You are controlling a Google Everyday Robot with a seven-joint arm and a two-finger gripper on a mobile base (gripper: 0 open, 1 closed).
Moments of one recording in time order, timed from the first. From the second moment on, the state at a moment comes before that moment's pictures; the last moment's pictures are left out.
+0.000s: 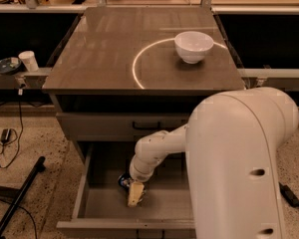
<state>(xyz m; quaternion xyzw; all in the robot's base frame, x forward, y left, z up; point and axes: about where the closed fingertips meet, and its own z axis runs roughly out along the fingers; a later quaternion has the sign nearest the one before) 0.522 0.062 0.418 -0.68 0.71 0.13 0.13</state>
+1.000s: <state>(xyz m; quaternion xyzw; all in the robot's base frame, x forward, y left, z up) 0.515 0.062 0.390 -0.67 0.73 0.12 0.11</state>
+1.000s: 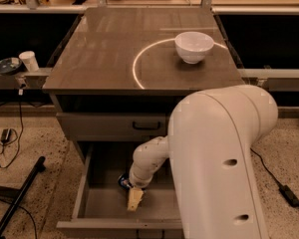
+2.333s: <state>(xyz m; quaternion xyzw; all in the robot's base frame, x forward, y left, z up) 0.507 0.064 0.359 -0.66 0.73 0.13 0.09</state>
